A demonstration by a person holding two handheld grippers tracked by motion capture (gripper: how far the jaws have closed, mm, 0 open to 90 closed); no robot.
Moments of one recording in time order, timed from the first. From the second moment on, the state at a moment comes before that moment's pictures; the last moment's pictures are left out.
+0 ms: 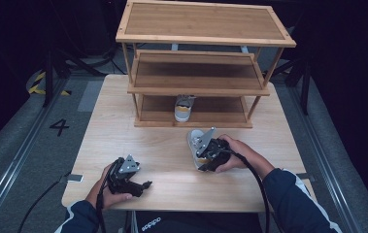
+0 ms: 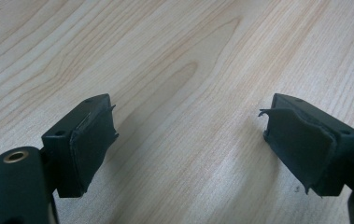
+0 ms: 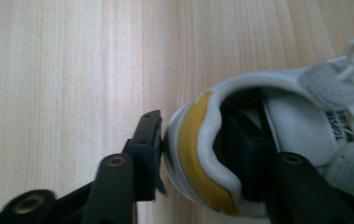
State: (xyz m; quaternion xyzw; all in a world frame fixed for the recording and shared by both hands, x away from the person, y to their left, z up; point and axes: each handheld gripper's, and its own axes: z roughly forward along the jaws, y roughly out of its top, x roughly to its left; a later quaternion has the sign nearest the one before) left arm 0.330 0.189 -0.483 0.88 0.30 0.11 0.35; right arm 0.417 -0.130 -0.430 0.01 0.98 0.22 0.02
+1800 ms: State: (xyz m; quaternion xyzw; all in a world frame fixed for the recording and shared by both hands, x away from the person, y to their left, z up) left arm 0.330 0.191 -0.483 0.88 0.29 0.11 0.35; right arm 0.493 -0.169 -0.396 0.02 0.97 0.23 0.06
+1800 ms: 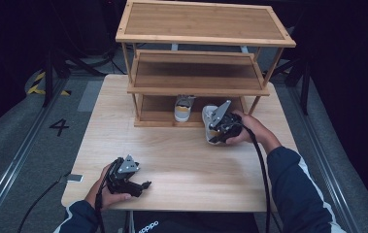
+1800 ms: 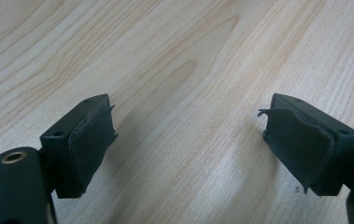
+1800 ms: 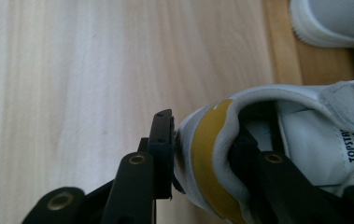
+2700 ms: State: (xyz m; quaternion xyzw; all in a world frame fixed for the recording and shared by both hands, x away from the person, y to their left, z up) left arm 0.328 0.191 -0.483 0.88 0.29 0.10 0.35; right arm 0.527 -0.144 -0.417 0.07 0.97 0.23 0.10
